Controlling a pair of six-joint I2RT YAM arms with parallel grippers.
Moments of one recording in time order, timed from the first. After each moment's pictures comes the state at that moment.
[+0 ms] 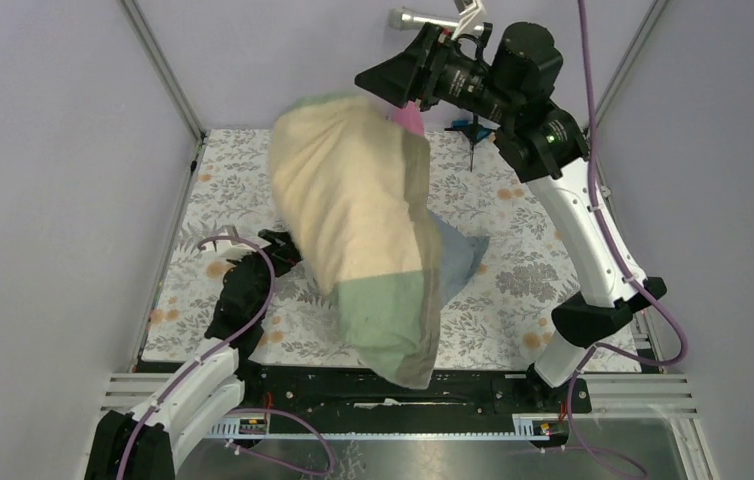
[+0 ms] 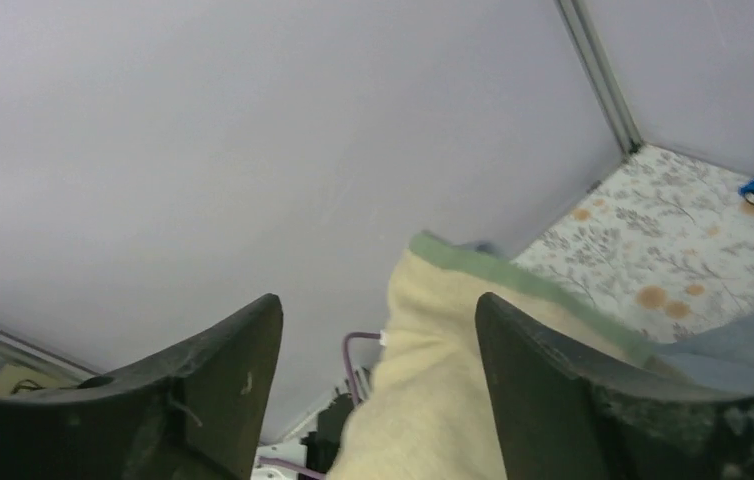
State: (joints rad) left arm -0.32 0.72 0.17 0.50 -0.22 -0.79; right arm 0.59 1.70 2.27 -0.42 -0.50 0.72
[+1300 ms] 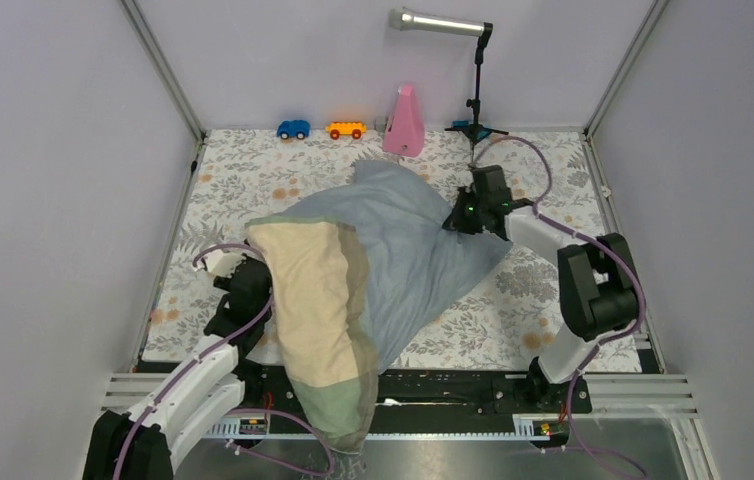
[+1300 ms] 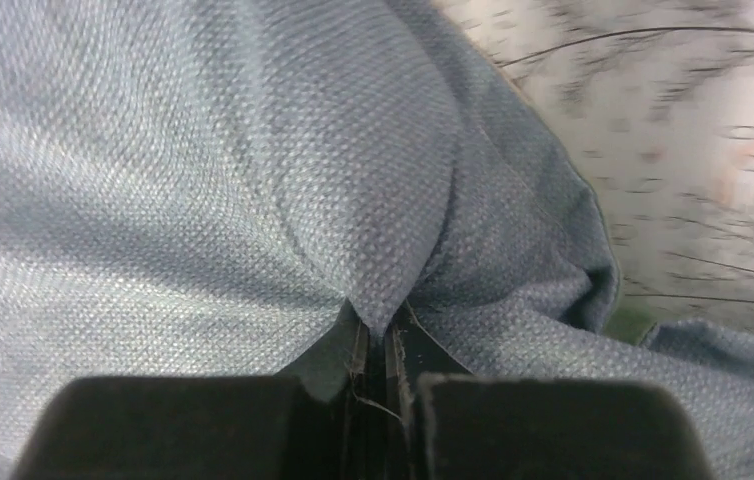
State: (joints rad) left arm -0.34 0.71 0.22 0.10 -0.64 -0.98; right arm 0.34 1.72 1.08 -0.22 -0.15 0.48
